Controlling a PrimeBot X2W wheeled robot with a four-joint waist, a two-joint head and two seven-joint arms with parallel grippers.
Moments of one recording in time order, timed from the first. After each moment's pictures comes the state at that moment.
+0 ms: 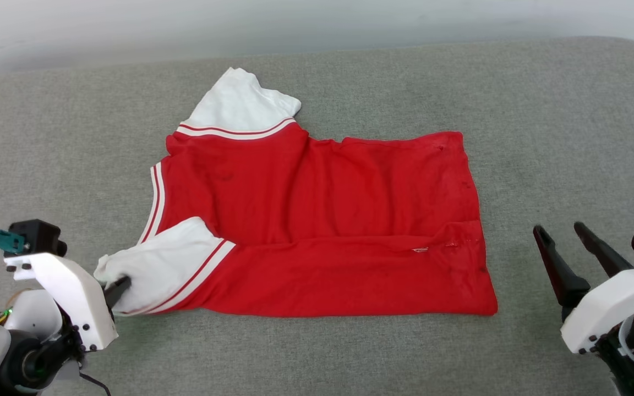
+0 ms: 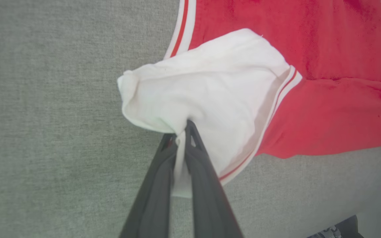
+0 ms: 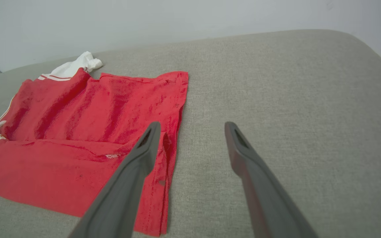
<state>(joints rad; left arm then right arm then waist) -0.23 0.72 -0.34 0.06 -1.05 0.14 0.59 -0.09 -0.19 -0.05 -0.08 0.38 0.13 0.29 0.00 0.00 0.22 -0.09</state>
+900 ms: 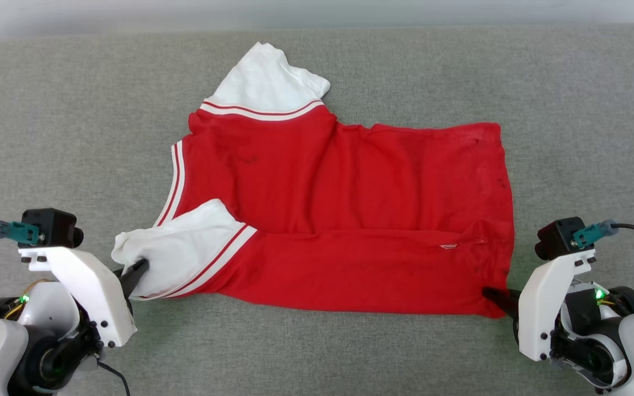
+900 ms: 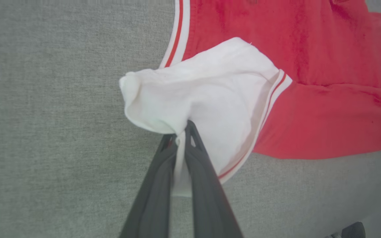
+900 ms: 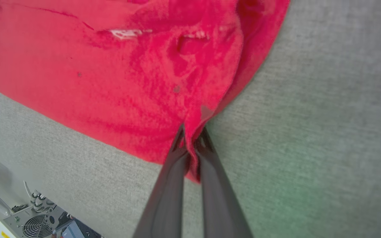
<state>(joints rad) -0.23 0.71 -0.34 -0.07 -1.01 0.18 0.56 -0.24 -0.29 0.17 0.14 0.57 0.13 0.79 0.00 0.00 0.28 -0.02</state>
